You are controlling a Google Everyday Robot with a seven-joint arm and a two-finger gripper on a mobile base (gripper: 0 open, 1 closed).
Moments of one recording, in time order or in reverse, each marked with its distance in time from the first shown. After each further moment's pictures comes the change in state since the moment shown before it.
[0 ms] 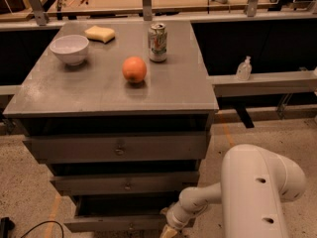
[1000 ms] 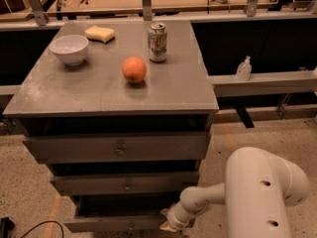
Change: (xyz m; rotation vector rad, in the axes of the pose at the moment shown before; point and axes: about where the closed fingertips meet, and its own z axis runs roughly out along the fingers) arm 0.003 0.006 -0.001 -0.034 -0.016 -0.014
